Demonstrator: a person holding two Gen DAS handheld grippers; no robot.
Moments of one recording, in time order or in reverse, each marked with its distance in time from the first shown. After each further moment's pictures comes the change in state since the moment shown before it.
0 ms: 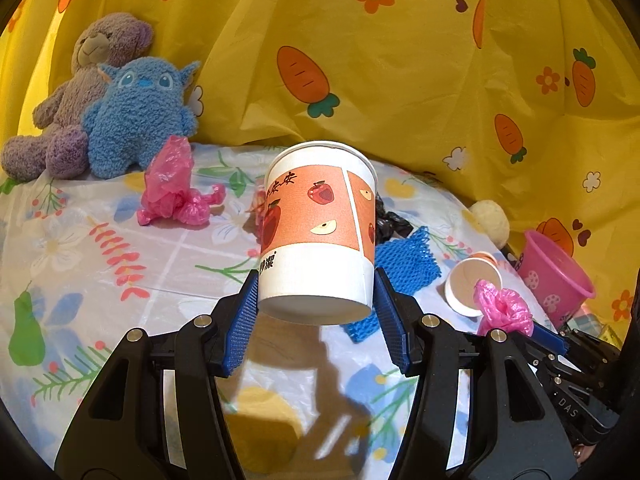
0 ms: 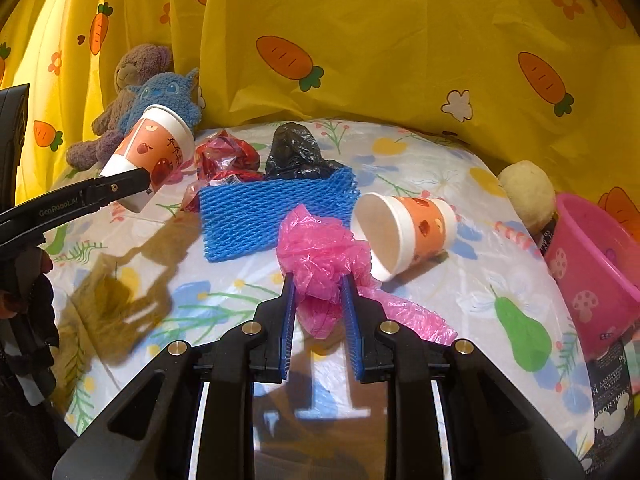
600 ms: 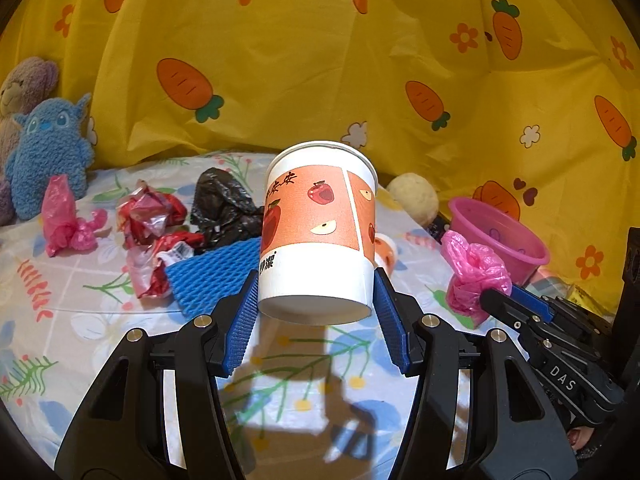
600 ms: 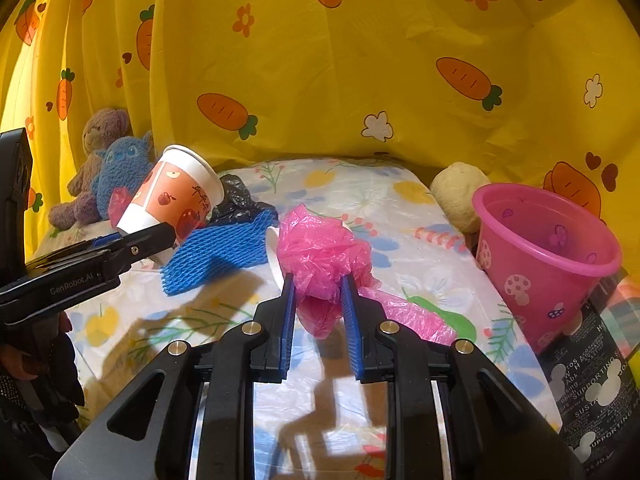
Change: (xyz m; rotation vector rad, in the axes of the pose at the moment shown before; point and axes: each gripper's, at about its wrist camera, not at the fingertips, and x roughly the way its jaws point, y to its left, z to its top) left arm 0.011 -0.117 -0.006 0.162 0.027 -0.181; right arm -0.046 -0.071 -0.004 0.147 -0.123 -0.079
